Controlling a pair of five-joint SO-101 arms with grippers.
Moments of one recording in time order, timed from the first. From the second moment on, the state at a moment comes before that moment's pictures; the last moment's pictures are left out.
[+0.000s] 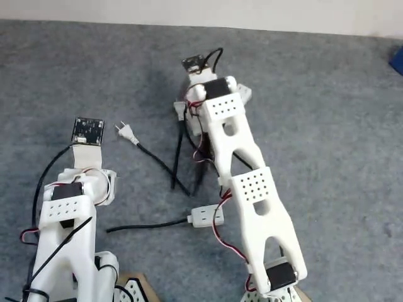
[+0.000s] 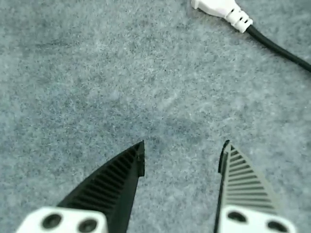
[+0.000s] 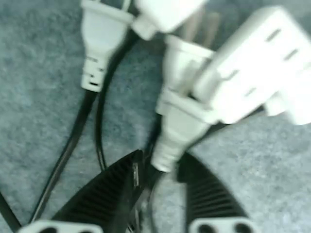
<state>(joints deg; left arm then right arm) -18.9 -39.8 69.2 39.8 -13.7 -24.7 70.2 -82.9 98.4 5.3</state>
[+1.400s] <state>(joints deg) -16.8 -39.8 70.5 38.5 -15.3 -30.5 -0.4 -12.2 100.1 34.9</state>
